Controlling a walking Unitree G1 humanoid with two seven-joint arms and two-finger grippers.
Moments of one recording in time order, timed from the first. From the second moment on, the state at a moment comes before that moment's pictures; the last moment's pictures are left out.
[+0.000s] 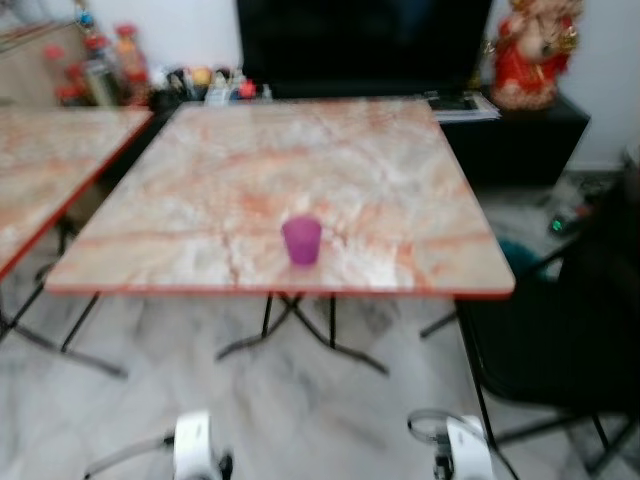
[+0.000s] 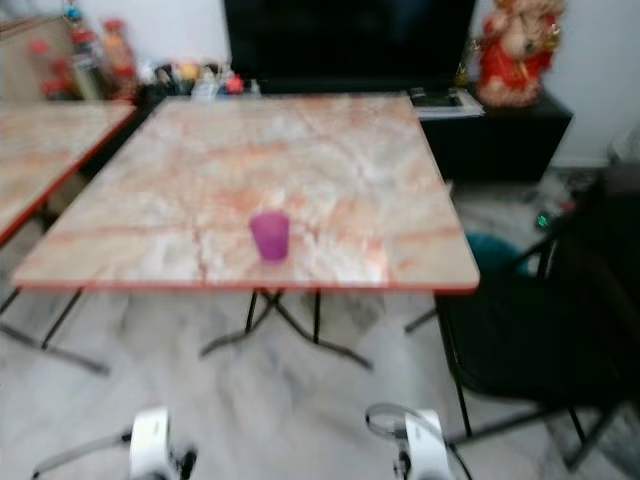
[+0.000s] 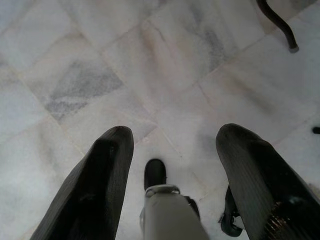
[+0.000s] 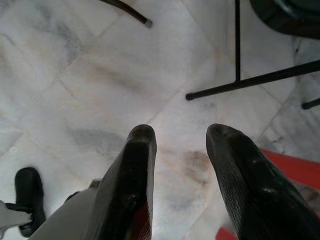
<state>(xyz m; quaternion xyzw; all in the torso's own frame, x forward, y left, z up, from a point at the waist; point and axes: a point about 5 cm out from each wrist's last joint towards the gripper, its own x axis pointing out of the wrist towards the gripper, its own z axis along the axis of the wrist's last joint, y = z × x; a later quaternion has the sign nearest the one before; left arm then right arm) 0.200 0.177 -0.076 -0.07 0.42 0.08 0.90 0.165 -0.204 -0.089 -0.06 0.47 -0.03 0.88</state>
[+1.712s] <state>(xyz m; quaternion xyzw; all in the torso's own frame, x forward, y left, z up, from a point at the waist) 0.207 0.185 -0.071 -0.06 0.41 0.10 0.91 0.176 -0.196 -0.086 -0.06 0.46 -0.02 0.89</state>
